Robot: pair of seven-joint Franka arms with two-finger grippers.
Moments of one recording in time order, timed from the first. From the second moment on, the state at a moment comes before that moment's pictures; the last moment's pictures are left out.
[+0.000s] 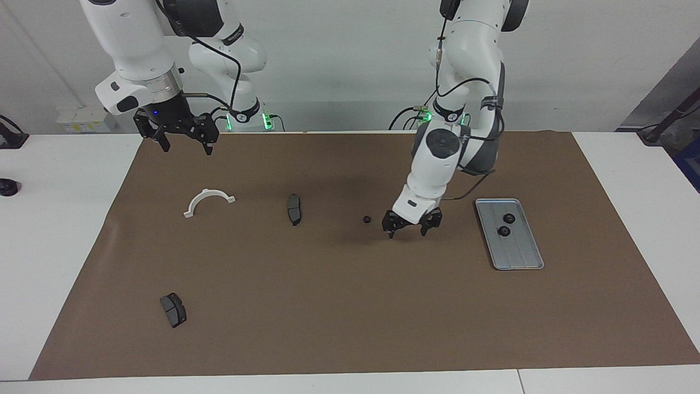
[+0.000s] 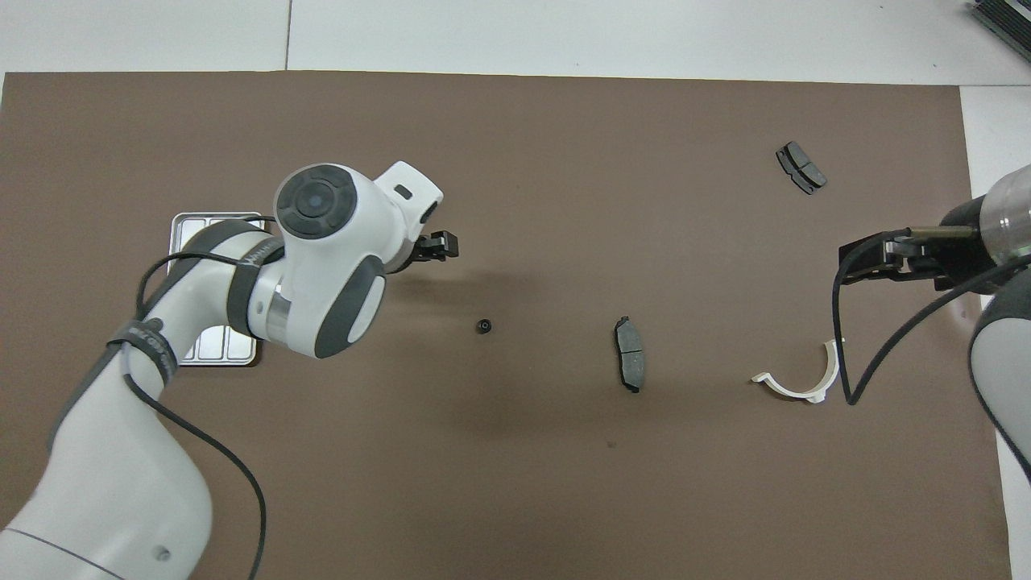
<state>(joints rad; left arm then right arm) -0.38 0.35 -0.02 -1.79 -0.05 2.24 -0.43 -0.02 -0.03 0.10 -1.64 -0.04 1.58 0.17</state>
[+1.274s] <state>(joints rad) 0.04 0.23 -0.03 -2.07 -0.05 2.33 0.16 0.53 0.26 0.11 -1.83 -0.03 2.17 0.74</state>
